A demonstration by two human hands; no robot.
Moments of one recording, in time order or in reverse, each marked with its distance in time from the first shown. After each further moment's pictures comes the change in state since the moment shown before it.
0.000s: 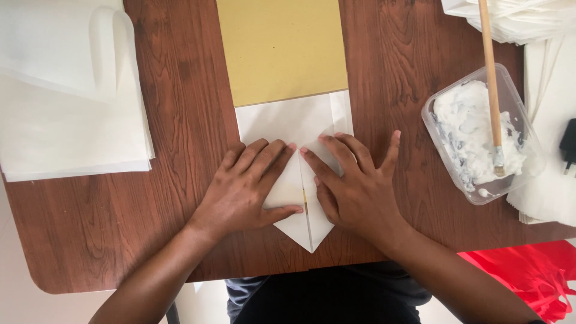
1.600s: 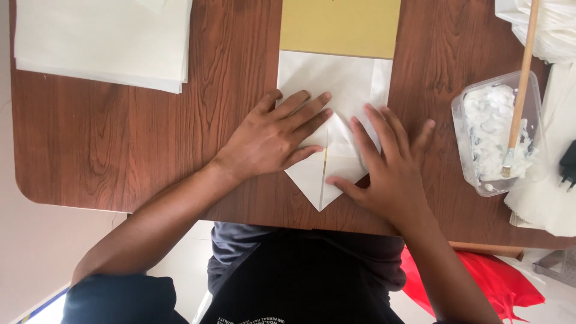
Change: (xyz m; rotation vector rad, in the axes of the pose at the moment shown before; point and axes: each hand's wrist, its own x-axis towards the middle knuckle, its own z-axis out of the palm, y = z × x) left_hand -0.009 -0.002 0.013 0.174 0.168 0.100; right_hand -0.026 0.009 -0.007 0.072 -0.092 -0.084
